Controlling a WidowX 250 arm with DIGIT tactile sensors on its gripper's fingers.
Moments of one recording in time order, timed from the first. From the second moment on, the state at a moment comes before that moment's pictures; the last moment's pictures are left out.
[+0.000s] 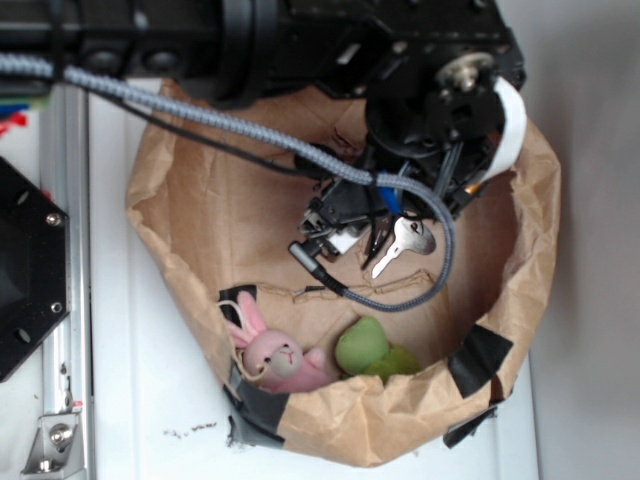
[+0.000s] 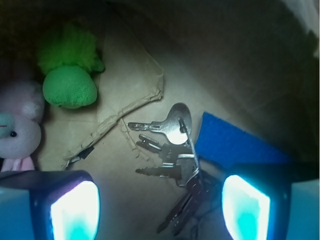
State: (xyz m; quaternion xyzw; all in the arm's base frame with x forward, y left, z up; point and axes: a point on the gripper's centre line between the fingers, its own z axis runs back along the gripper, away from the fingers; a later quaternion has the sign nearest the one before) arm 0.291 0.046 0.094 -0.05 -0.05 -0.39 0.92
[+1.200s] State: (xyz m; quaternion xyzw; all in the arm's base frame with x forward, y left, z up) arm 0.305 0.041 0.072 -0.04 -0.08 -0.41 0.91
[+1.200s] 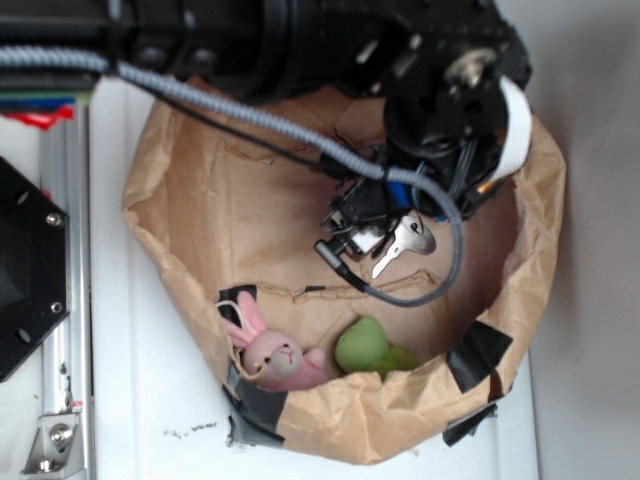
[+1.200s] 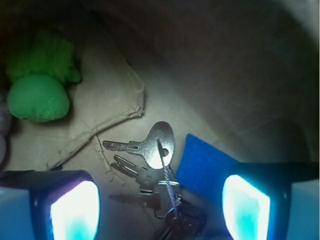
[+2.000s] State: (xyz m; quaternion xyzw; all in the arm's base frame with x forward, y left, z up) arm 0.296 0.035 0.056 -0.03 -0.07 -0.42 0.91
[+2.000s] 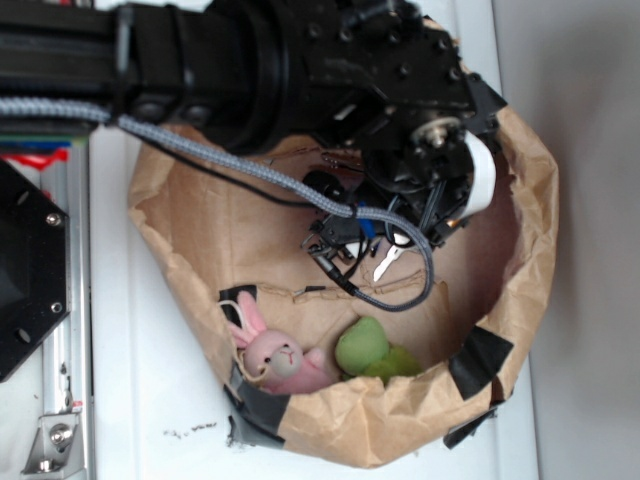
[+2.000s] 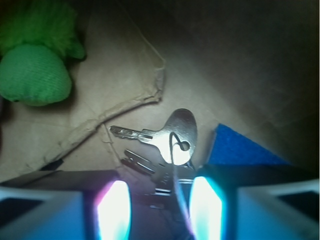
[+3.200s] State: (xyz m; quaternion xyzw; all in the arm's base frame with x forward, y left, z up) arm 0.297 0.033 0.039 -0.01 -0.07 -0.40 0.92
